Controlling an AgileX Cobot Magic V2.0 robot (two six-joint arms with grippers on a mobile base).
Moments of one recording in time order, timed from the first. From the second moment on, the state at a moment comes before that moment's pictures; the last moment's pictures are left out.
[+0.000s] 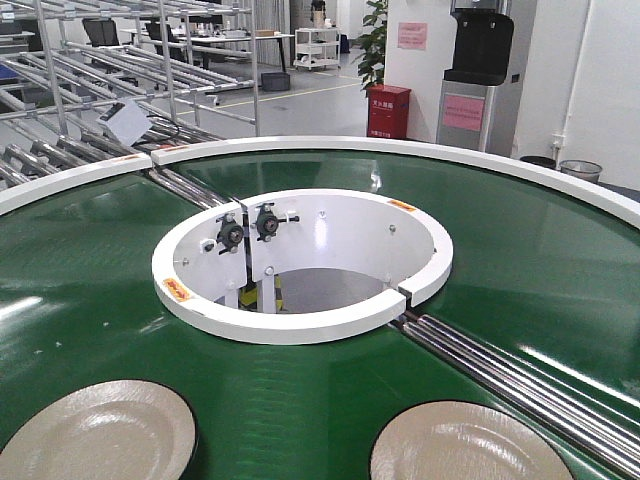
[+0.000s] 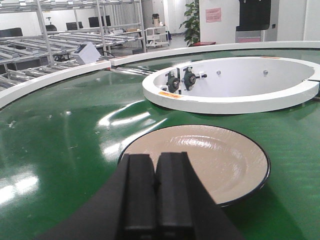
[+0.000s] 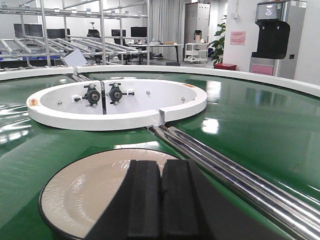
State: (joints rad) left arm 0.00 -0.01 0.03 -0.03 0.06 0.04; right arm 0.18 -0.01 0.03 -0.12 0.02 0.14
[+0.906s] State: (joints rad) left arm 0.00 -0.01 0.03 -0.03 0.04 0.04; right arm 0.18 -0.01 0.03 -0.12 0.01 0.14
